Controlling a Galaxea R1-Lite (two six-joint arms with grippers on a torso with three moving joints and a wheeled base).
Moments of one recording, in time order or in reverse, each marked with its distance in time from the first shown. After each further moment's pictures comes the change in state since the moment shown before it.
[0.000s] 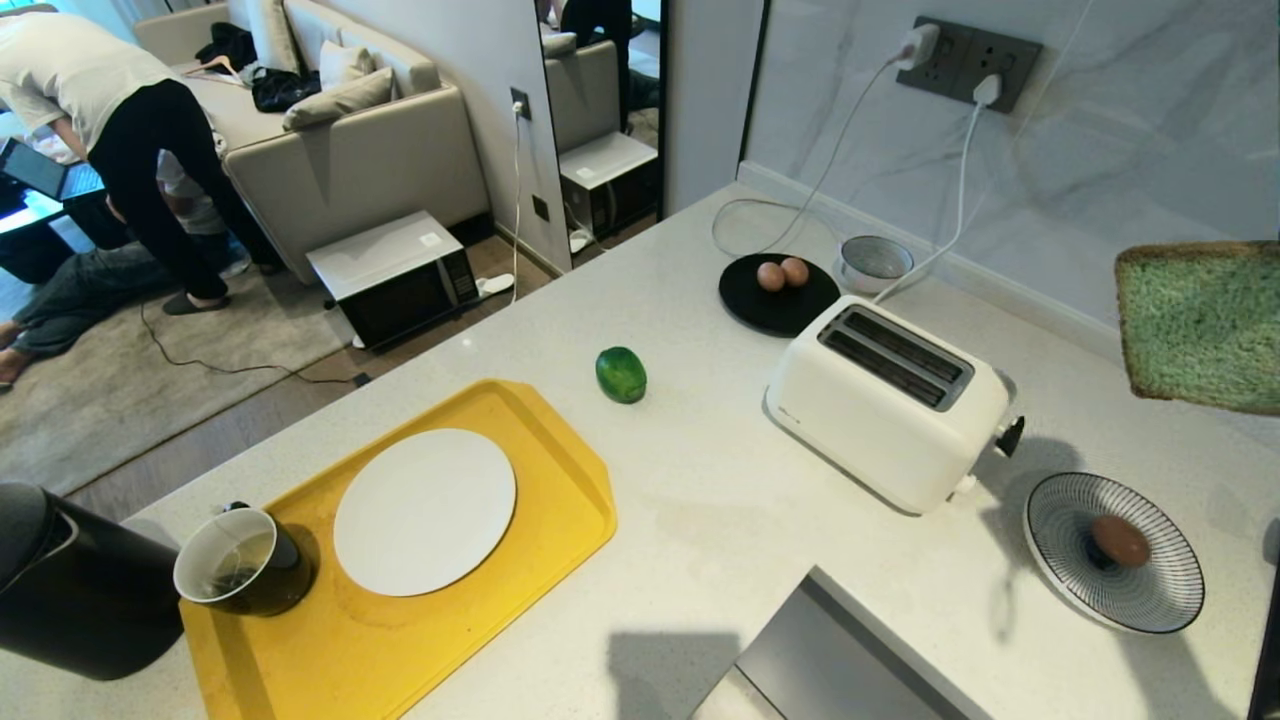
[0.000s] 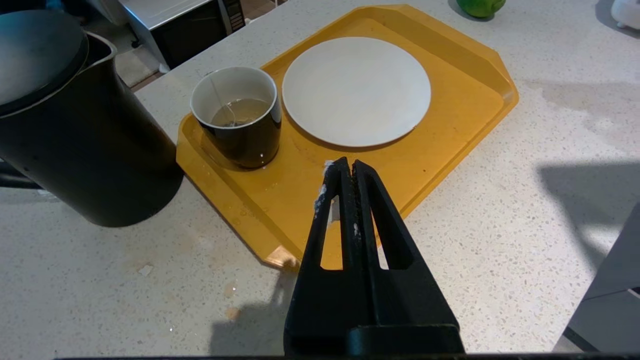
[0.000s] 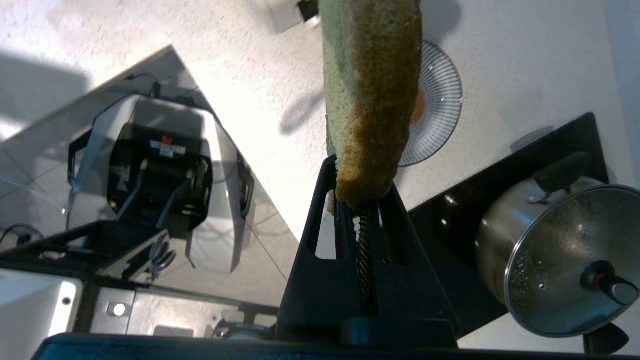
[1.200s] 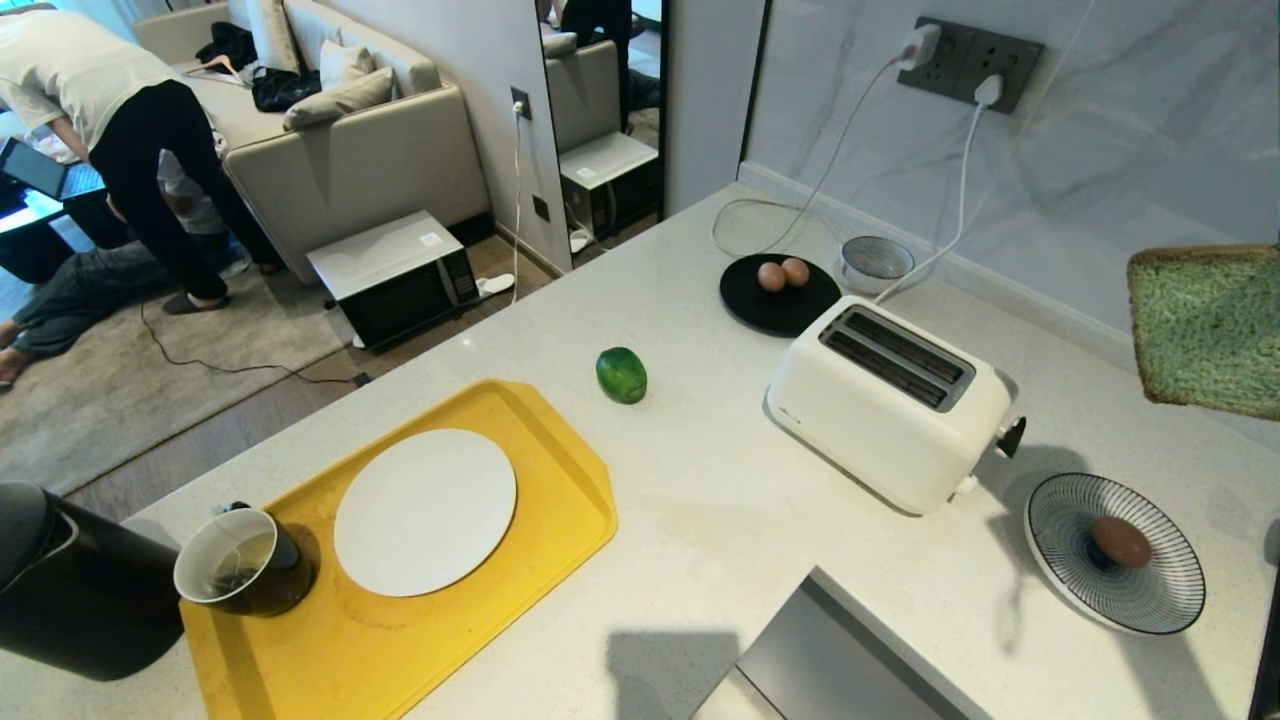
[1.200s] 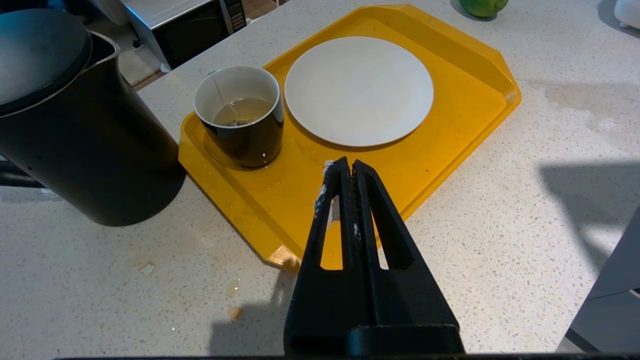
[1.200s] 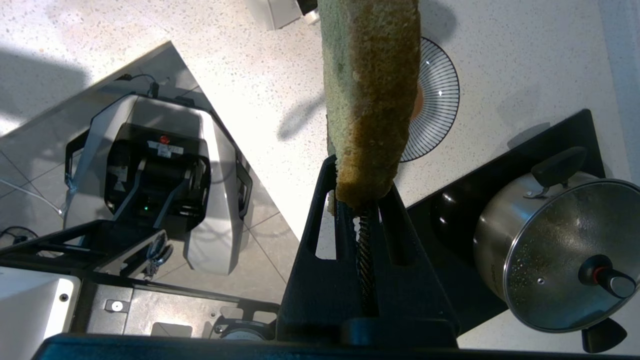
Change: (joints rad) left arm -0.001 0.000 0.000 0.001 0.000 0.002; right arm -0.001 -0.035 0.036 -0.012 -0.001 -0.008
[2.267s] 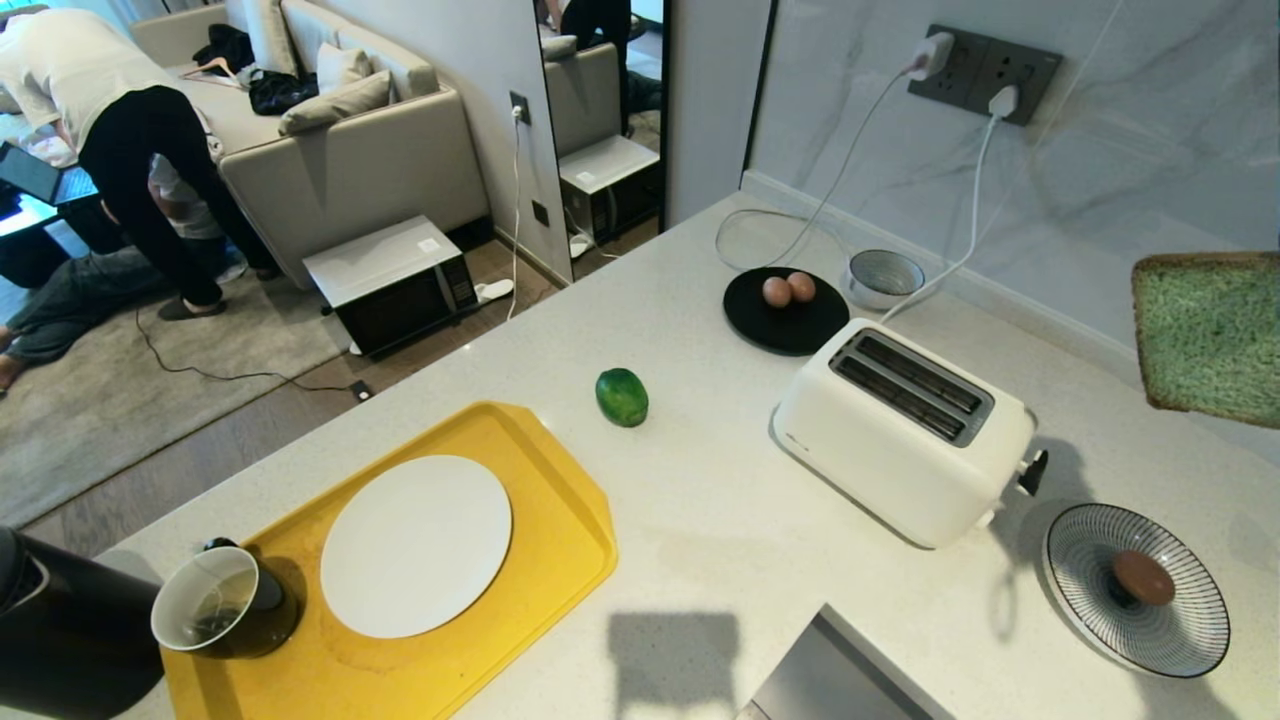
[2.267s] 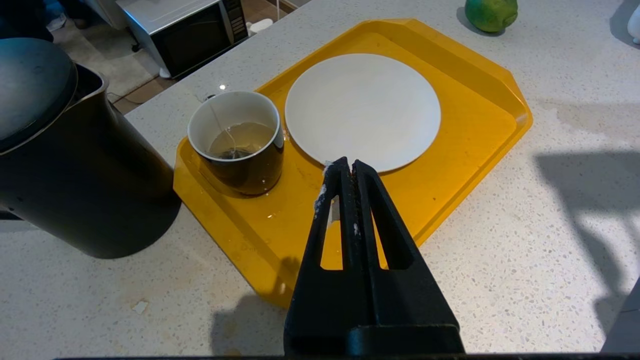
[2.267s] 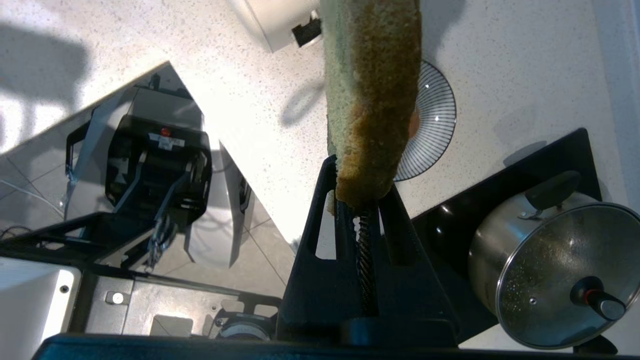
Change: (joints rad) left arm 0.000 0.000 0.001 0.000 0.000 0.001; right arm 0.000 -0.010 0.026 -0.001 0.002 -0.003
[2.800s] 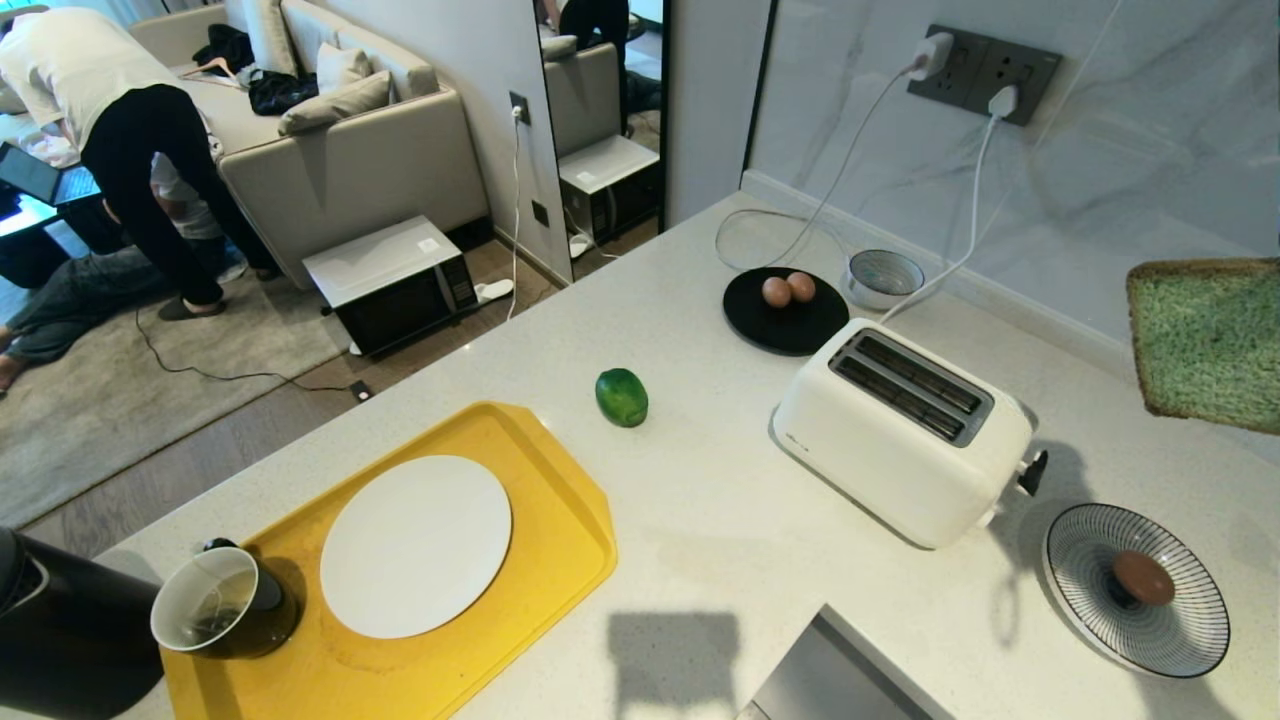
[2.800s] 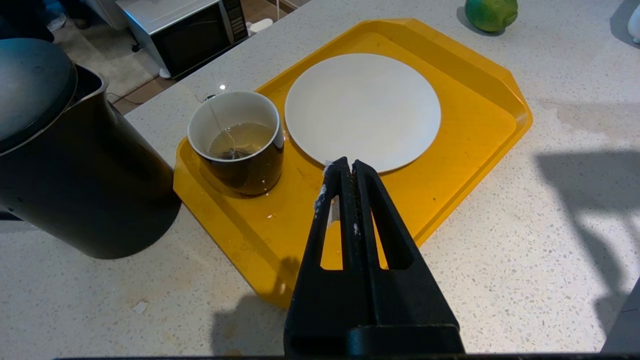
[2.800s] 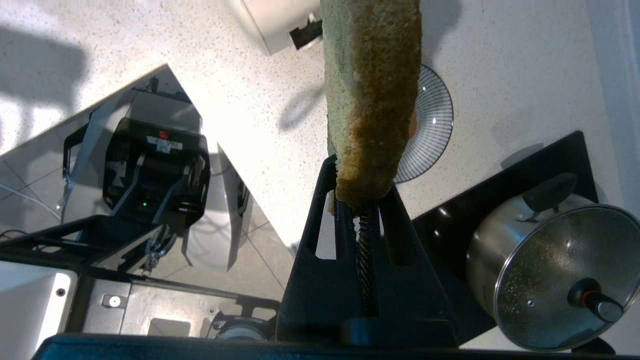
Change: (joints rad) left arm 0.000 0.000 0.000 0.000 0.000 0.000; right arm 0.001 -0.009 0.014 -0.012 0.001 -0.006
